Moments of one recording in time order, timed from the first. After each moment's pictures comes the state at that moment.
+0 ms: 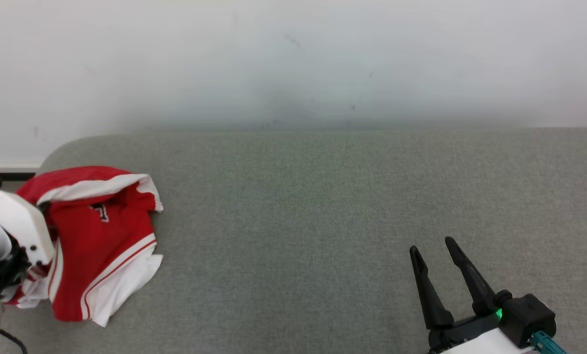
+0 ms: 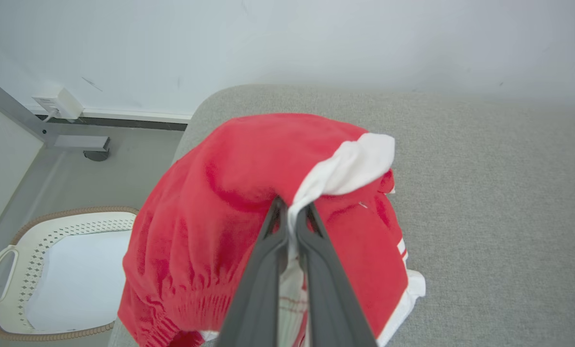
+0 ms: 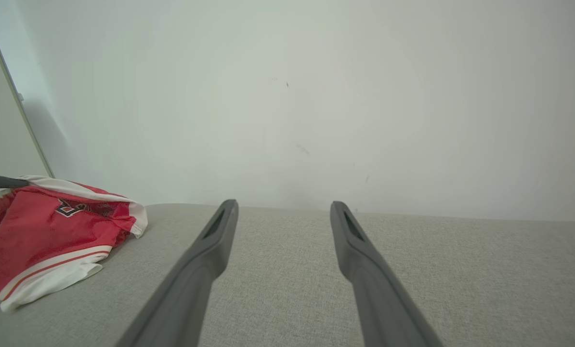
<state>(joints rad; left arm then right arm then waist) -0.71 0.55 -0.22 0.86 -0.53 -0.13 0.32 -0.13 -0.05 0.27 0.17 0.31 0.13 -0.26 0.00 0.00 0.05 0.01</state>
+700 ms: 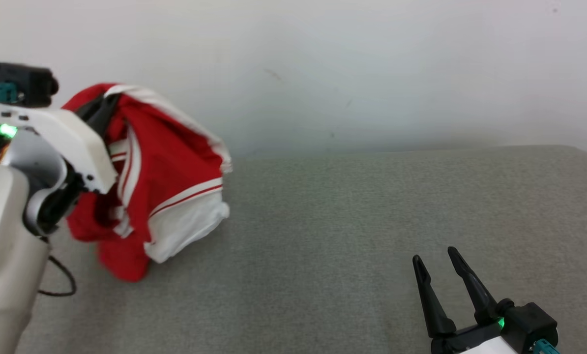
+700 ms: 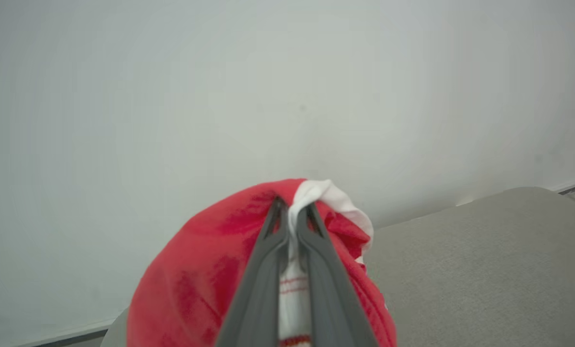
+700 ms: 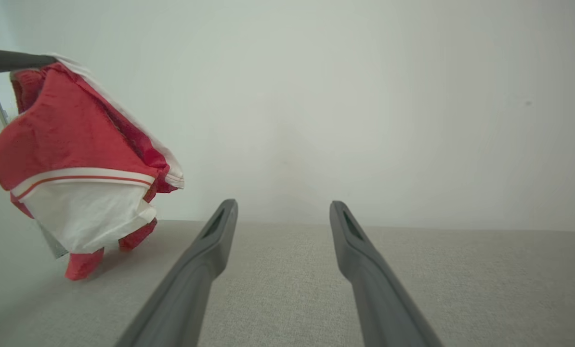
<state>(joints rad) -0.82 0.54 -0.38 0.45 -0.60 -0.13 0.27 -0.10 -0.05 0.26 0.17 0.32 0.13 -0.26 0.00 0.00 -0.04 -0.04</state>
